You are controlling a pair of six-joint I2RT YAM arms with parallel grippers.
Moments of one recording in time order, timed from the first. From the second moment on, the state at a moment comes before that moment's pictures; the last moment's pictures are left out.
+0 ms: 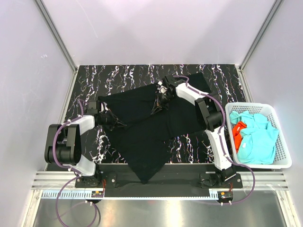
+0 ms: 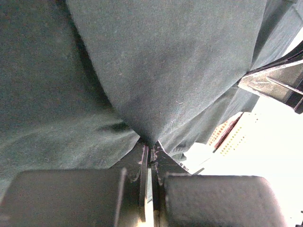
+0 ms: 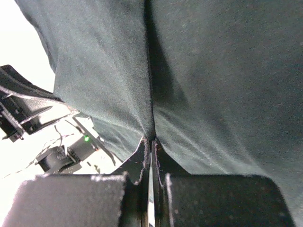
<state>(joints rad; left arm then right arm) -0.01 1.53 0.69 -0.21 0.59 -0.82 0.47 2.36 1.86 -0.70 -0.69 0.55</state>
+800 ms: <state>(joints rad) -0.01 1.53 0.66 -0.21 0.62 -0.80 0.47 2.36 1.91 -0.78 -0.70 0.51</state>
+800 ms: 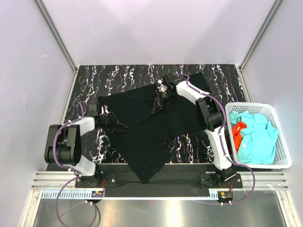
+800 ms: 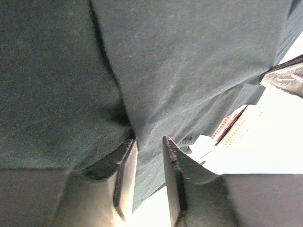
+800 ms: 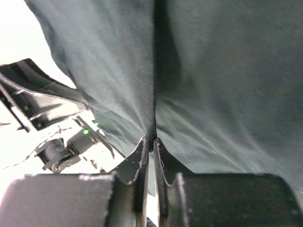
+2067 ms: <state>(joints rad) 0.16 2.12 1.53 -0.48 0.34 -0.51 0.20 2.03 1.62 -0.95 -0.25 0.37</state>
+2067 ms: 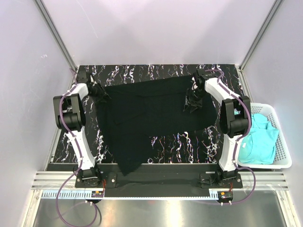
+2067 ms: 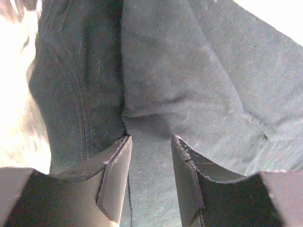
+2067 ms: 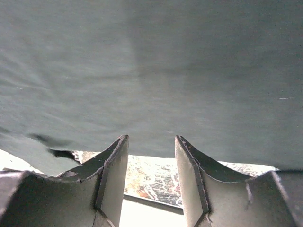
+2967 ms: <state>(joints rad) -0.21 1.09 0.82 -0.75 0.14 -0.58 0.15 1.82 1.30 -0.90 -0.18 0.41</state>
